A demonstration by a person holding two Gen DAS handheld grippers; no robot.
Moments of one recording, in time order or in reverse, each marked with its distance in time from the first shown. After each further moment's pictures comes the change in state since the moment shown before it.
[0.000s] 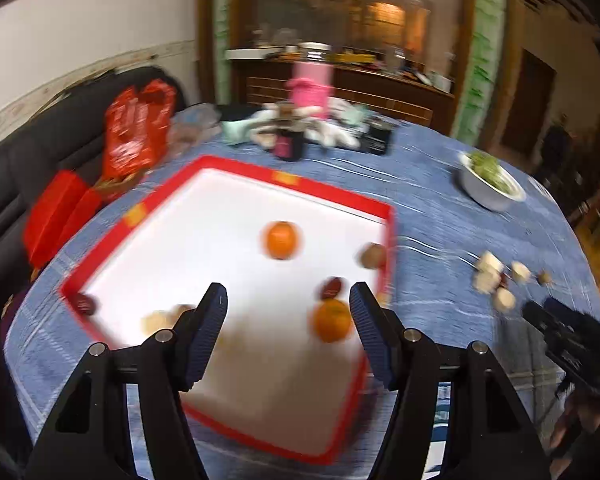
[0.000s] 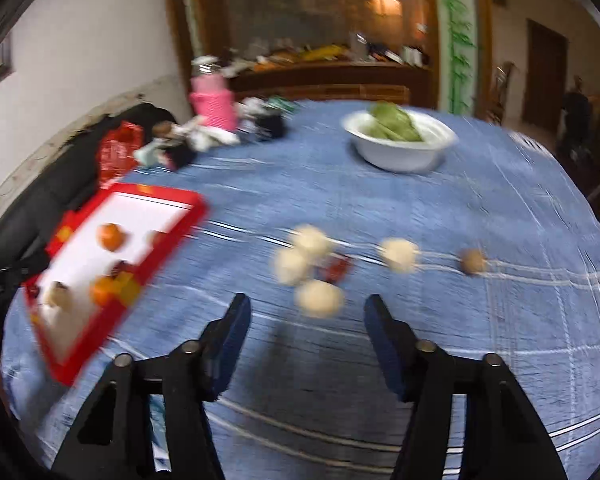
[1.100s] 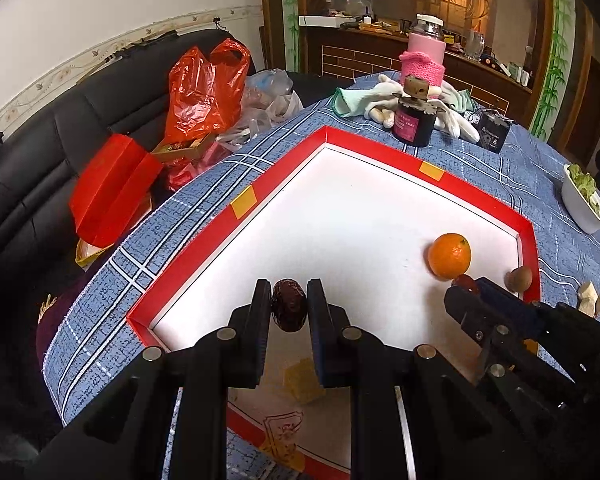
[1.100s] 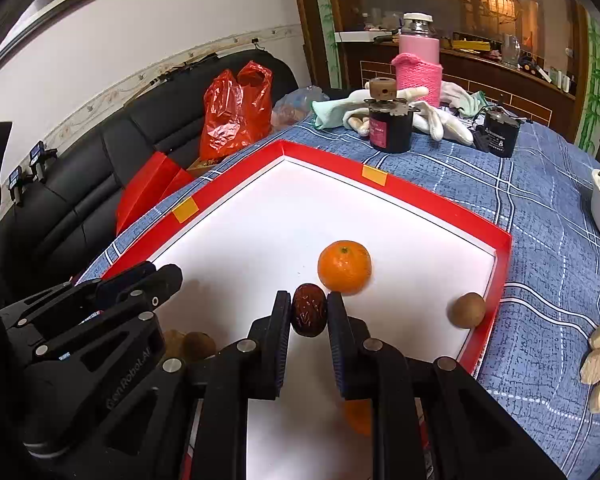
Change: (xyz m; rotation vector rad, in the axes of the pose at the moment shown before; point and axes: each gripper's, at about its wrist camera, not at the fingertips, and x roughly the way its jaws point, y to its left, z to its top) left arm 0.049 0.106 0.015 -0.119 0.117 0.216; right arm 0.079 0.245 0.034 -0.240 0.105 0.286
